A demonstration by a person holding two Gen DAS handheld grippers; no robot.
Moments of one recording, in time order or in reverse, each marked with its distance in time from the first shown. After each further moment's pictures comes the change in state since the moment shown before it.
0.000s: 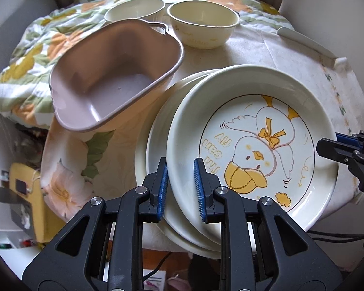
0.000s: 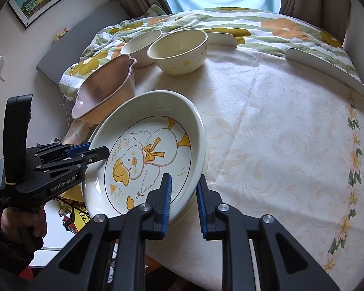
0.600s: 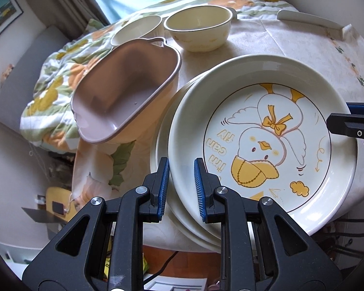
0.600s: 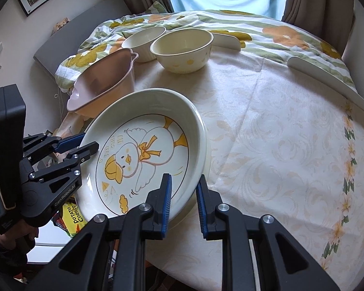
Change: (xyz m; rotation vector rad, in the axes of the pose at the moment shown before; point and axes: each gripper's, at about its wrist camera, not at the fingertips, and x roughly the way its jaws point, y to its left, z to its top) left arm -0.006 -0.022 -0.012 0.158 -0.070 0.218; right arm 0.006 0.011 0.001 -0.058 -0.004 -0.070
